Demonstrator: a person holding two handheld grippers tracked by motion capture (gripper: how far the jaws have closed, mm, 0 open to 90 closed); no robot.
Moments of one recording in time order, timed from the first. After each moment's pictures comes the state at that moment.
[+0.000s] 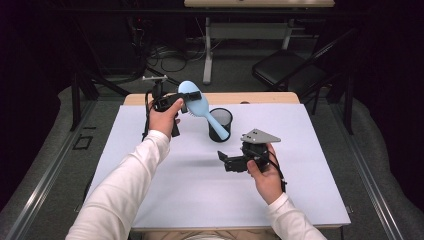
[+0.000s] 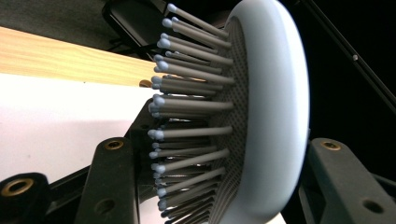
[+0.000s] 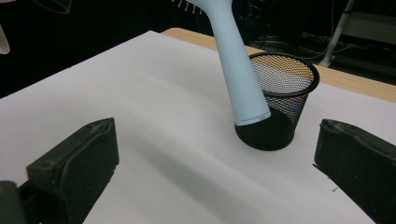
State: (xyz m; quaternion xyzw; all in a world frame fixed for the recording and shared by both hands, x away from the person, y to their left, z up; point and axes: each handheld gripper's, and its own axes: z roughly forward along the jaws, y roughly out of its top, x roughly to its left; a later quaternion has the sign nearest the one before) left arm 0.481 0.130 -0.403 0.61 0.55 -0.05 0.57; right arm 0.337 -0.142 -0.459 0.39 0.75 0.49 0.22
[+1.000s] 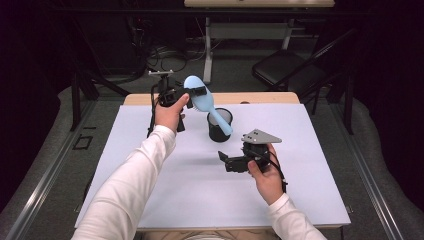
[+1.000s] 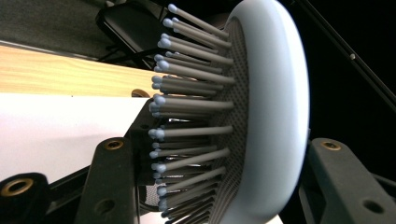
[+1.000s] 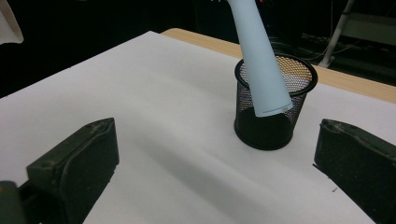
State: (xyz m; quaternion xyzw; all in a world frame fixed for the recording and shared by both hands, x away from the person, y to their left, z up) left arm 0.488 0.114 -0.392 0.62 0.53 -0.04 0.58; right arm 0.336 -0.144 -0.459 0.39 0.75 0.50 0.22
